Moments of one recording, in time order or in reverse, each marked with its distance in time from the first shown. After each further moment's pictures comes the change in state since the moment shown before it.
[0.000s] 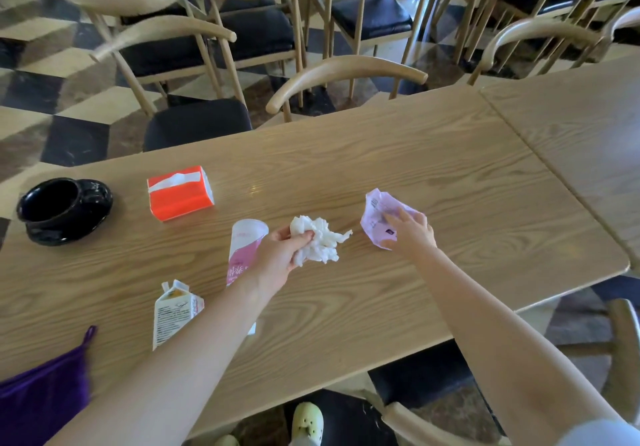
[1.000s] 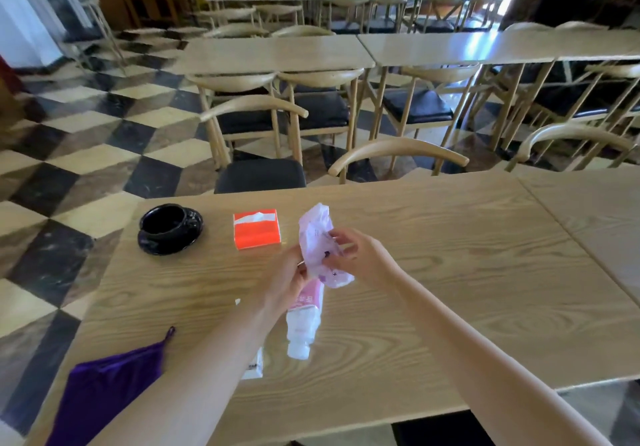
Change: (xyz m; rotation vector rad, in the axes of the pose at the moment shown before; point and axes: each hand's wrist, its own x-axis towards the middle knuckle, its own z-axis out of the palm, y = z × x) left_hand -0.078 0.061 -0.062 -0.212 -0.007 0.239; right_hand -0.111 -0.180 -0.051 0.567 0.019 -0.594
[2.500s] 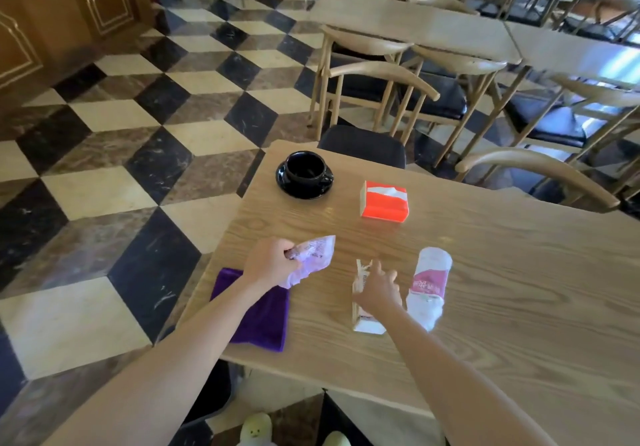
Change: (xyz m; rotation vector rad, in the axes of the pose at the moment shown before) left_hand -0.099 0.037 -0.260 1.176 0.456 0.134; right_hand 0.010 -0.054 0.244 -0.551 -0.180 0.416
